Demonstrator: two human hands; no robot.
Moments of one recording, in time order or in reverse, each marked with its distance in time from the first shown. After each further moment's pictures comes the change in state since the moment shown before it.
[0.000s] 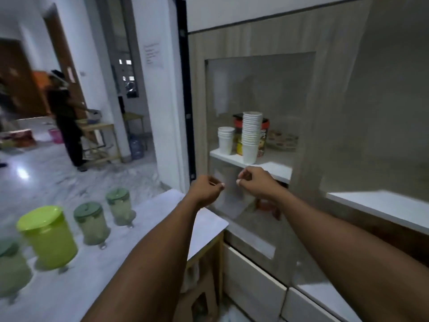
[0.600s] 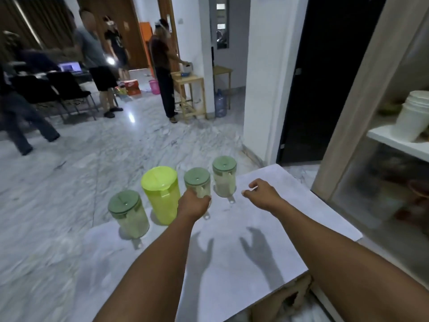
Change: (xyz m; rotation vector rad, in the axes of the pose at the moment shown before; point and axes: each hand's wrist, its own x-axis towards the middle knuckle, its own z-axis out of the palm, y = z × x) left_hand 0.025 -0.356 -0.229 0.051 0.384 -0.674; right_hand 0.149 -0.139 0.389 0.118 -0.476 0.117
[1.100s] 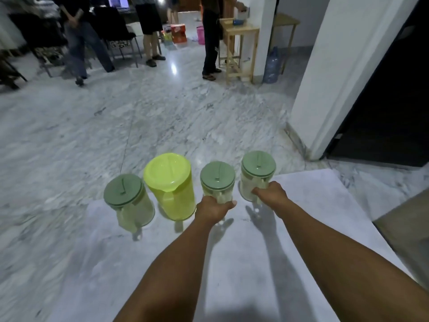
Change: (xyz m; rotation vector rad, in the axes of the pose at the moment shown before) left_hand 0.124 -0.023 0.065 -0.112 -0.080 -0.362; right_hand 0.201 0.002 0.071 -0.010 -0.144 0.186
